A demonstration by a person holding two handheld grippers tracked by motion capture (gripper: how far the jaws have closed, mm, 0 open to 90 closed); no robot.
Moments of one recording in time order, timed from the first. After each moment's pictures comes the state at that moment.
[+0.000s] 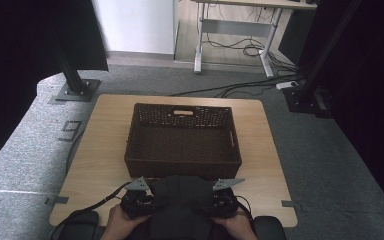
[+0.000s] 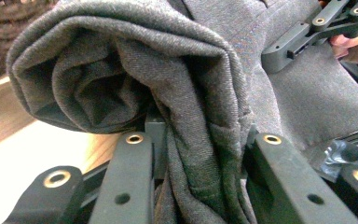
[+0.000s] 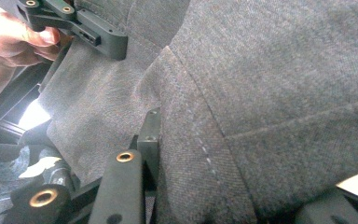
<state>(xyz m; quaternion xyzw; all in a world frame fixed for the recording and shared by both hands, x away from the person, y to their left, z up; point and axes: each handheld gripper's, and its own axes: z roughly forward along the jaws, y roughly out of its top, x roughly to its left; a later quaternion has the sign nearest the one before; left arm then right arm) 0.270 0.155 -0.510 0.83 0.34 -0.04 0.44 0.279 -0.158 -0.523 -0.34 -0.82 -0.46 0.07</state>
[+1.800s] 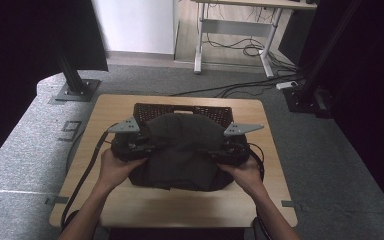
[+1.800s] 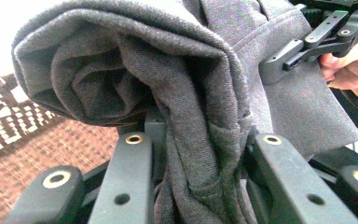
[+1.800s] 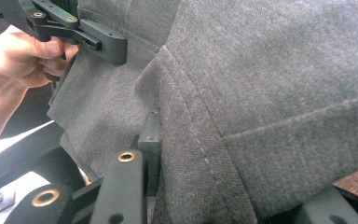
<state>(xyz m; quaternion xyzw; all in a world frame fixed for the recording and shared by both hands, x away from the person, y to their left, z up) 0.348 0.161 -0.348 0.80 0.27 0.07 0.53 0.347 -0.162 -0.358 -0.29 -0.80 -0.53 -0.06</state>
